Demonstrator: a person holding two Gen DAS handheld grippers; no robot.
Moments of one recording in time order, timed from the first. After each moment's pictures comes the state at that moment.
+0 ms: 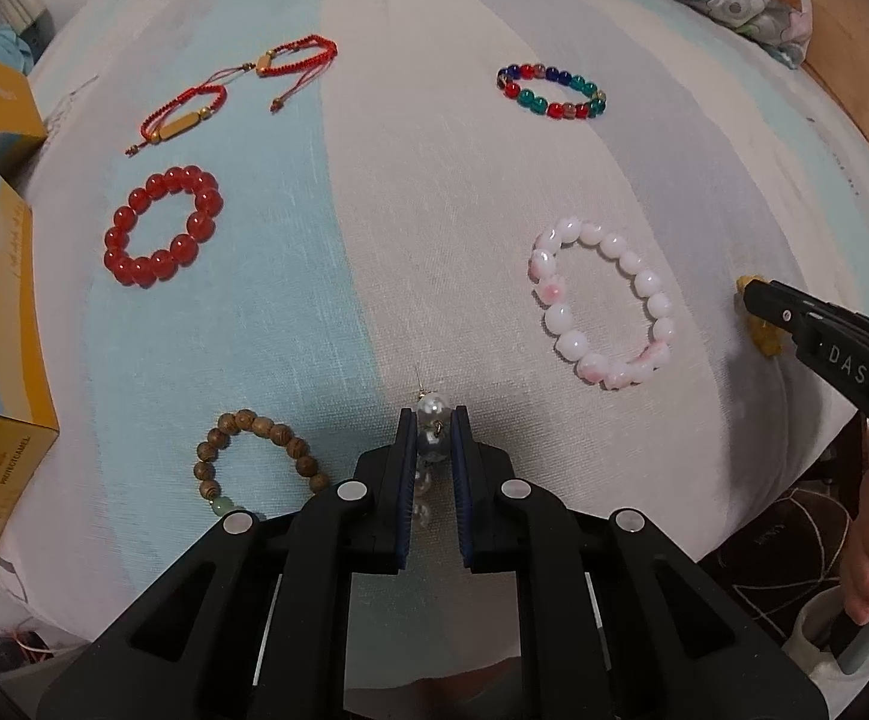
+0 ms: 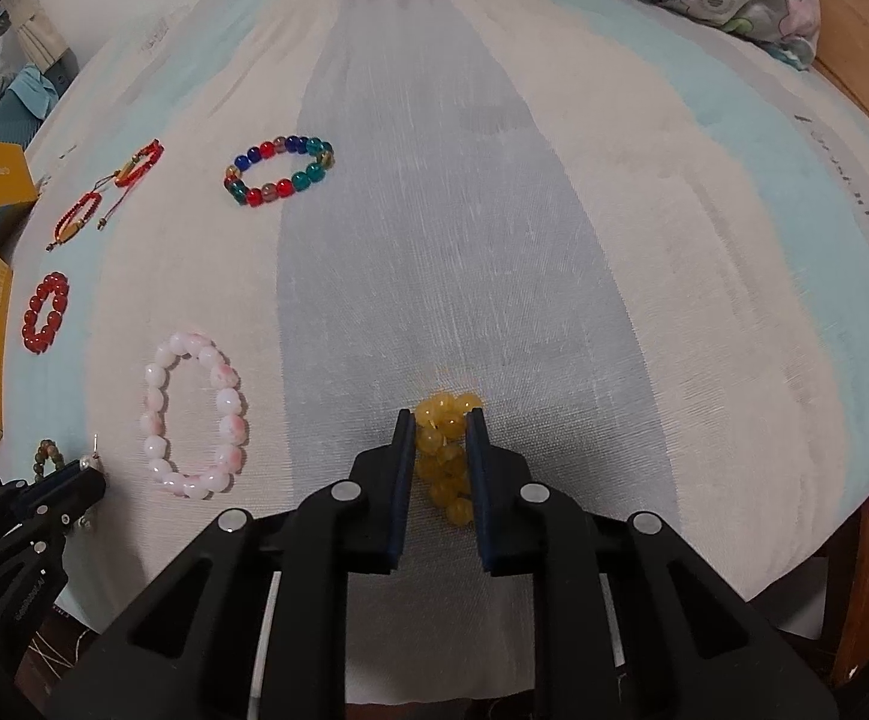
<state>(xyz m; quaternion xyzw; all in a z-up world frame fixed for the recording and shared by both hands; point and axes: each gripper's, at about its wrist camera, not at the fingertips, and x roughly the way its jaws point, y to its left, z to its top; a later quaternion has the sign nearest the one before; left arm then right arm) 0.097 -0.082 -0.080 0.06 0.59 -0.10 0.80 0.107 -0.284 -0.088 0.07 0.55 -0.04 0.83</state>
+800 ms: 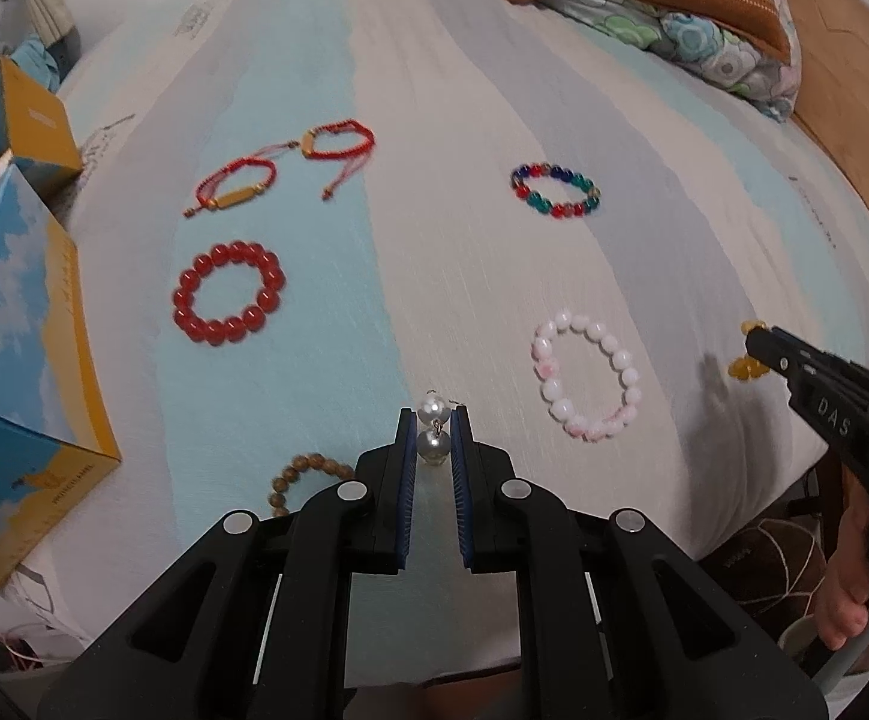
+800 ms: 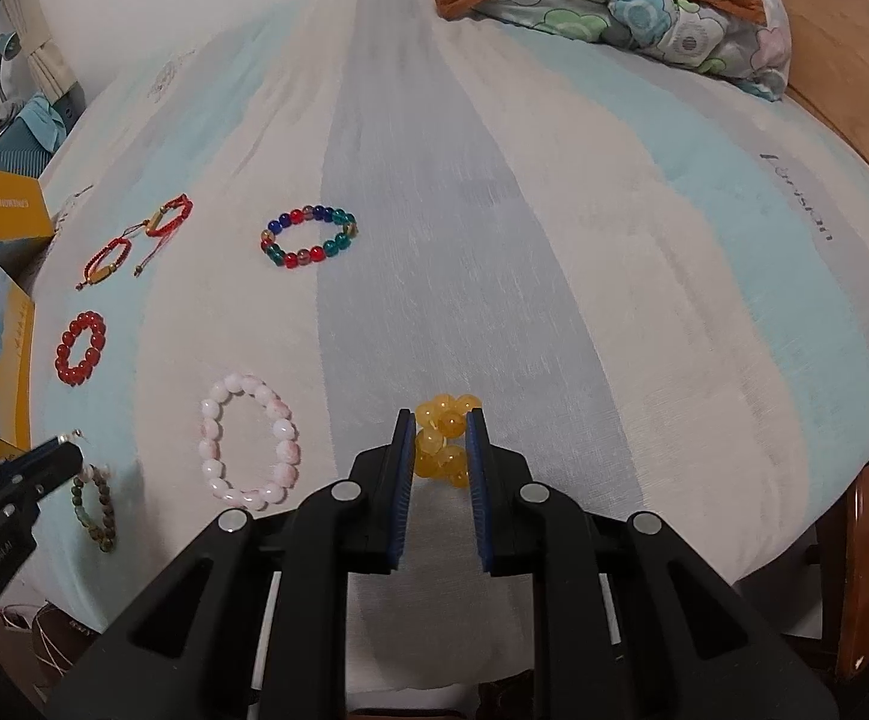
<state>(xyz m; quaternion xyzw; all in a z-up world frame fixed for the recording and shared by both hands) 0.104 -0.063 -0.027 0.04 0.54 -0.09 0.84 0.091 -0.277 -0.043 0.07 0.51 -0.06 0.86</state>
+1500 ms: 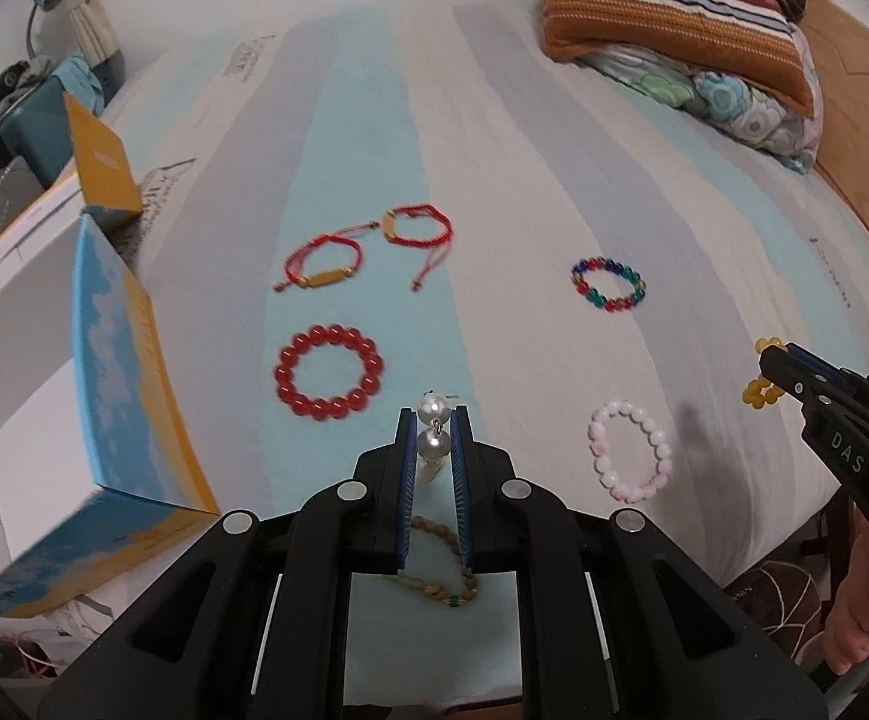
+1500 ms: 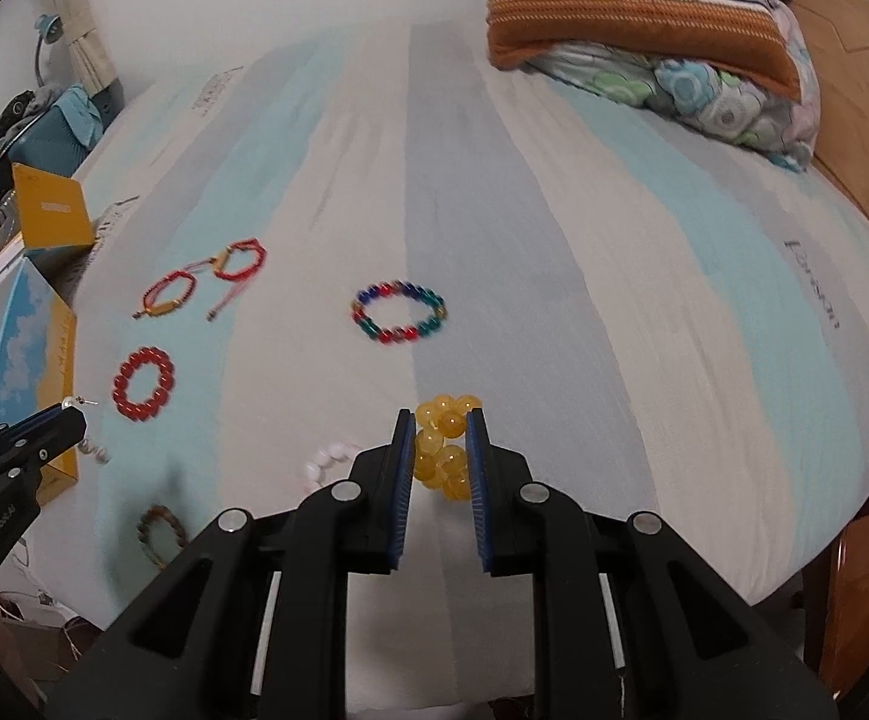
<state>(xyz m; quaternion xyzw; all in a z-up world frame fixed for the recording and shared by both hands) 0.124 -0.023 0.023 0.03 0.50 -0.06 0.86 0.116 -0.225 0.013 0.04 0.48 -0.03 0.88</state>
